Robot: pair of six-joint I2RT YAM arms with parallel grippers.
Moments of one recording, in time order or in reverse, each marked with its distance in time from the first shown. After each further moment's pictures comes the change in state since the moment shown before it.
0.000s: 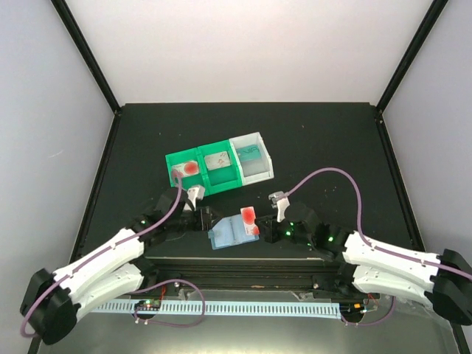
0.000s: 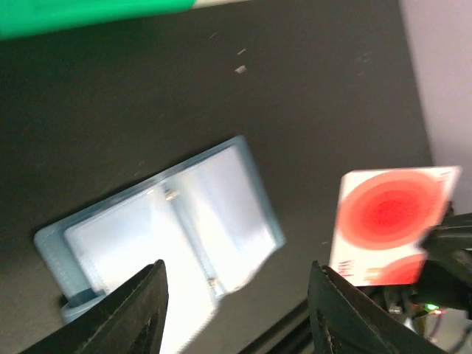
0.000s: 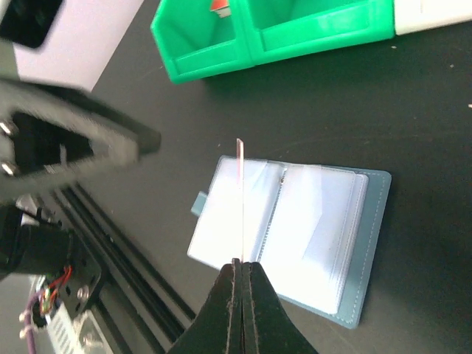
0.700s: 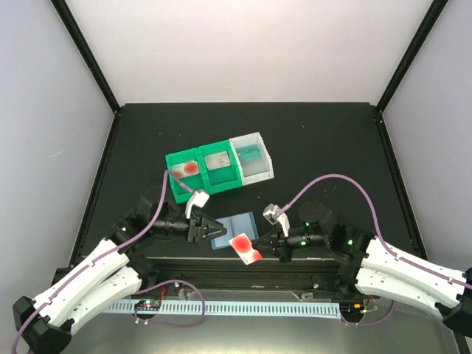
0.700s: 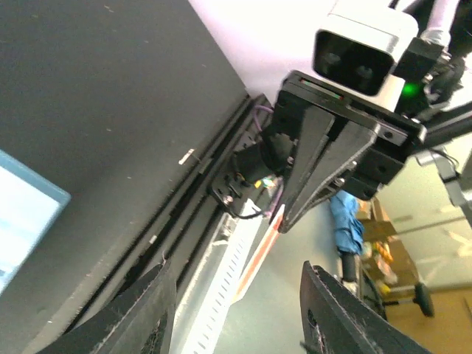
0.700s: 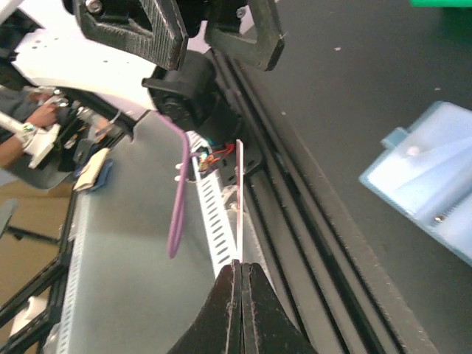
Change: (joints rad) left arm 0.000 -0.233 0.132 -0.106 0.497 0.154; right arm -0.001 -0.231 0.080 -0.234 -0.514 -0.261
